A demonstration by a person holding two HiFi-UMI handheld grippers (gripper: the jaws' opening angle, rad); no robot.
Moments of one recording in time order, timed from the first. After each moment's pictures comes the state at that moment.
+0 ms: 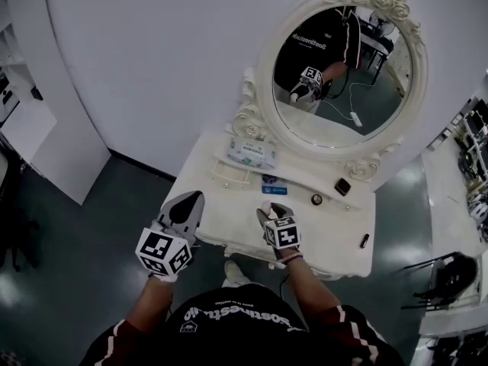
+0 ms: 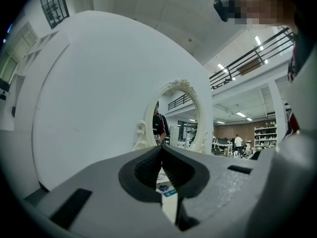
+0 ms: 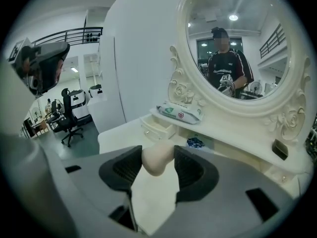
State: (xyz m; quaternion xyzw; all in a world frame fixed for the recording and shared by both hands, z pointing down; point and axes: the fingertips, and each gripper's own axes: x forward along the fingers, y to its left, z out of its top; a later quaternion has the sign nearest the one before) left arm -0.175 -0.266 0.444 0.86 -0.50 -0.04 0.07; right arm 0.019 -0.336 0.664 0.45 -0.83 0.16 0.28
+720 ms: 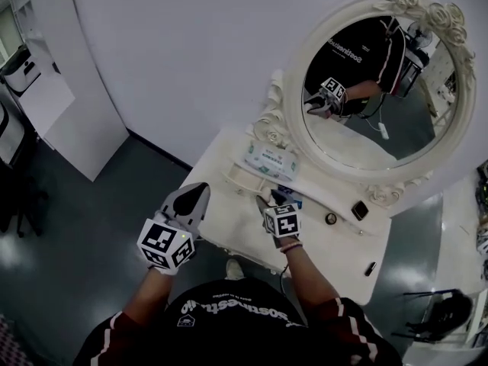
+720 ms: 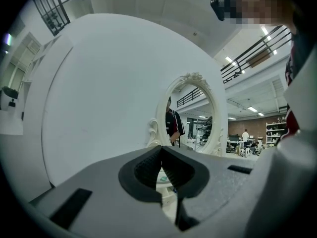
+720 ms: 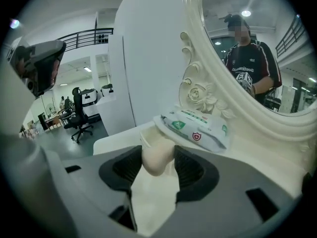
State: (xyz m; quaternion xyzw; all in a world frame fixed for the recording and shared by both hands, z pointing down) left arm -0.188 -0.322 0.451 0.83 -0.55 -0.02 0.07; right arm -0.036 -0.427 0.670 0.38 -0.87 0.15 0.28
